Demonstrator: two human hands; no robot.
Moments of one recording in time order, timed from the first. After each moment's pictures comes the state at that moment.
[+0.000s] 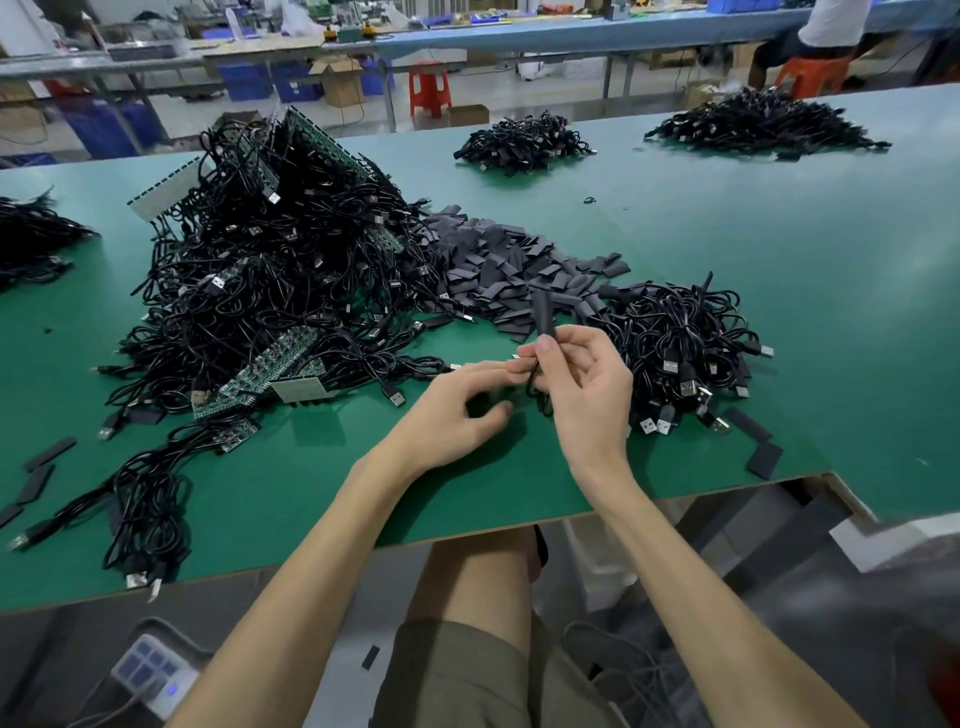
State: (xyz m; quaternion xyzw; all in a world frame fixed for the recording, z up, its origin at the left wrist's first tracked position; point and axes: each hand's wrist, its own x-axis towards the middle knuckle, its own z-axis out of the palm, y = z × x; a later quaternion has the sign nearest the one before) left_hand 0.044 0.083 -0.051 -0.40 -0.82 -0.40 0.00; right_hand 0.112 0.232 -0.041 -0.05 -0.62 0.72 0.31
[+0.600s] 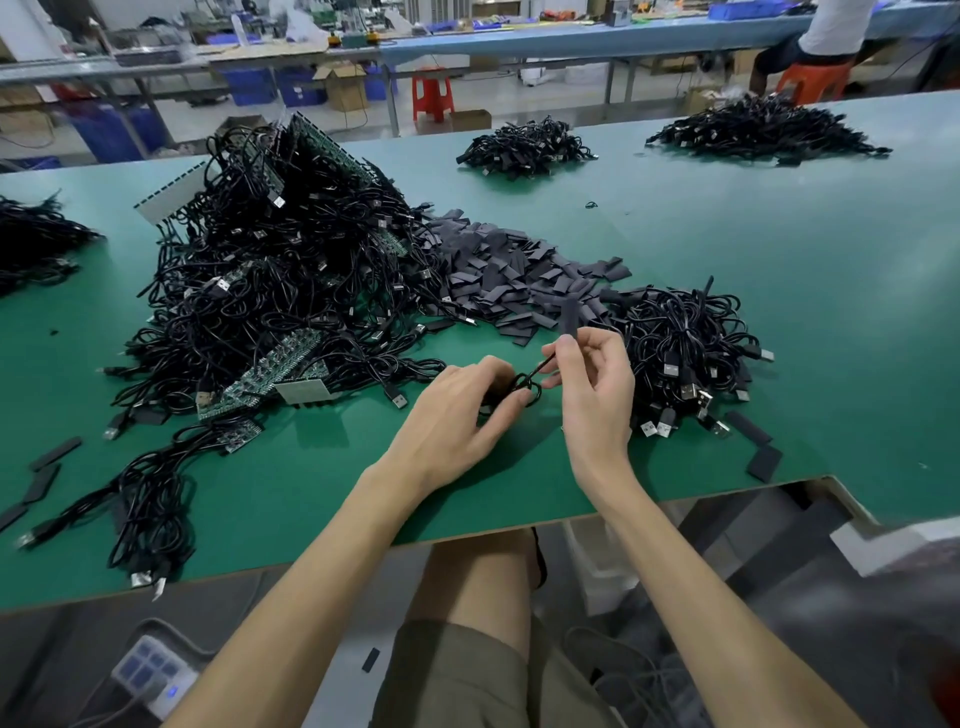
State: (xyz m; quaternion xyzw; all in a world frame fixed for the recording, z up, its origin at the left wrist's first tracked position) left_hand 0.066 0.083 -0.043 -0.39 -0.85 -0.31 0.15; right_hand 0.107 0.233 -0.044 -0.10 -0.63 0.70 0.34
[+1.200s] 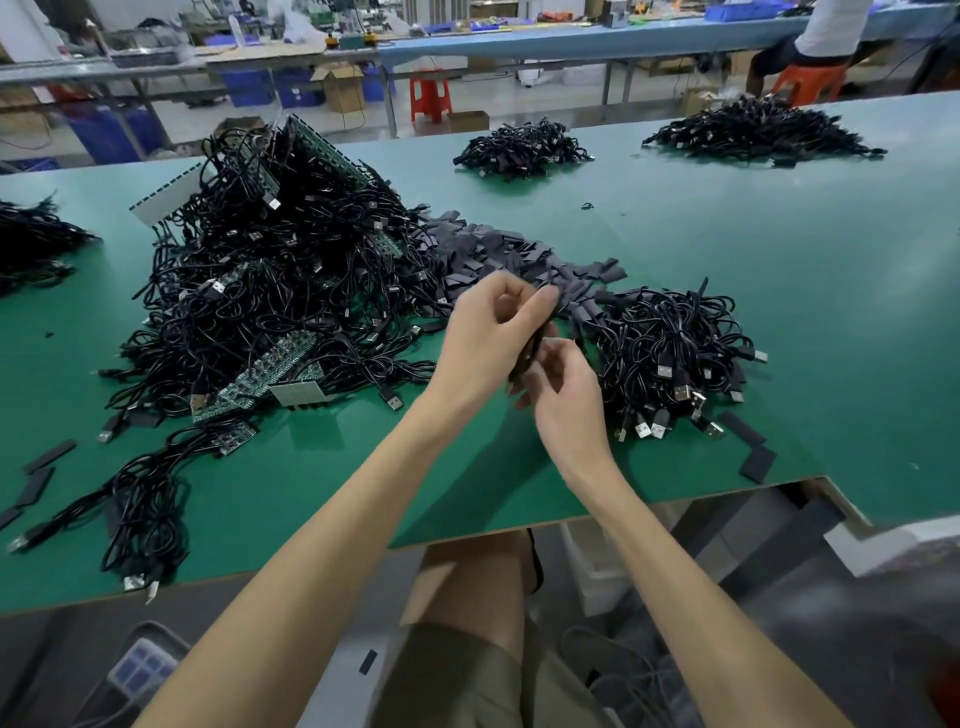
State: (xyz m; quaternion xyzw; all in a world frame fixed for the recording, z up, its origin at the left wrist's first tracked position) left_hand 0.057 0.138 0.021 -0.23 -0.73 -0.64 0.01; right_hand 0.104 0.230 -0.047 -0.08 -0.71 0.66 0.23
